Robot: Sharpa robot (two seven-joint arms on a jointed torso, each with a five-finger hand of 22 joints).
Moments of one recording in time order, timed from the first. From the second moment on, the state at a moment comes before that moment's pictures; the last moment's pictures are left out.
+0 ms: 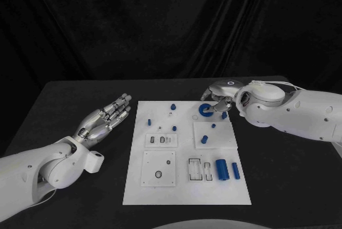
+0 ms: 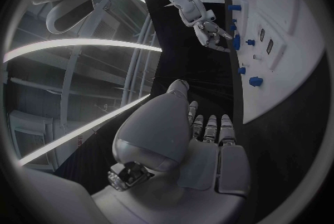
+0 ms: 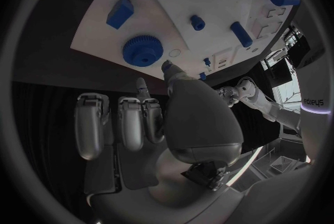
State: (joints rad) left arm 1.17 -0.95 -0.21 1.51 -0.24 0.00 0.68; left_hand 1.55 0.20 -0.15 0.28 0.70 0.31 -0.02 0.04 0.04 0.00 -0.06 0.01 0.00 0.00 -0.03 0.00 0.00 0.12 0.00 0.02 0.00 0.00; right arm 1.37 -0.90 -0.21 1.46 -1.63 -0.22 -0.15; right_hand 1.28 -0.11 0.15 0.21 0.17 0.80 0.10 0.07 0.13 1.46 0.00 1.57 1.31 1.47 -0.07 1.57 1.31 0.04 1.46 0.04 1.51 1.31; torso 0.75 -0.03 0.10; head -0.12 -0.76
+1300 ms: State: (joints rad) left arm 1.17 -0.95 -0.21 1.51 -0.24 0.01 0.68; left_hand 1.55 0.20 -0.14 0.28 0.70 0.30 -0.02 0.04 0.04 0.00 -0.06 0.01 0.00 0.00 -0.03 0.00 0.00 0.13 0.00 0.03 0.00 0.00; right arm 1.35 -0.89 -0.20 1.43 -1.65 -0.17 -0.18; right_hand 1.30 -0.11 0.24 0.10 0.58 0.71 0.11 0.37 0.36 1.47 0.00 1.57 1.31 1.47 -0.06 1.54 1.31 0.04 1.47 0.04 1.50 1.31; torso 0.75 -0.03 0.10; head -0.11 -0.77
